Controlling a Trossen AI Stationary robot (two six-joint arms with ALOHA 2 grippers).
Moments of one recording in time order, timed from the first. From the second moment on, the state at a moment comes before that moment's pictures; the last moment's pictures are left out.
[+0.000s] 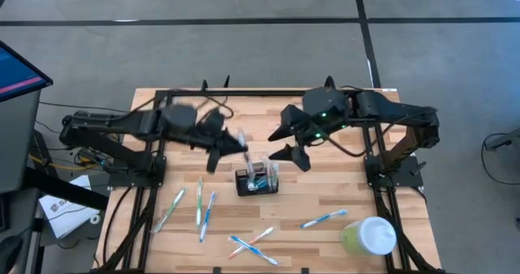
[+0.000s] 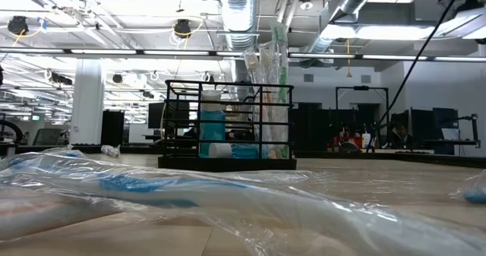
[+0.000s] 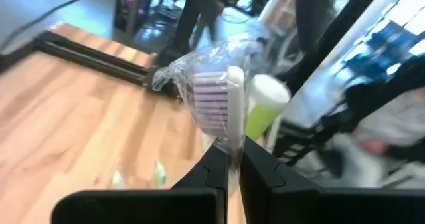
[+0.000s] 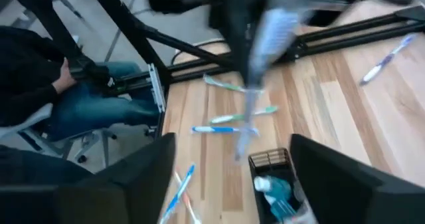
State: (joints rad) left arm -0.11 1.21 1.28 -0.35 0.00 -0.42; right arm 0.07 1.62 2.01 -0.95 -0.14 0.29
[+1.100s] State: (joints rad) left arm -0.51 1.45 1.10 -0.50 -0.82 -0.76; right arm 0.18 1.62 2.09 -1.01 -0.13 0.27
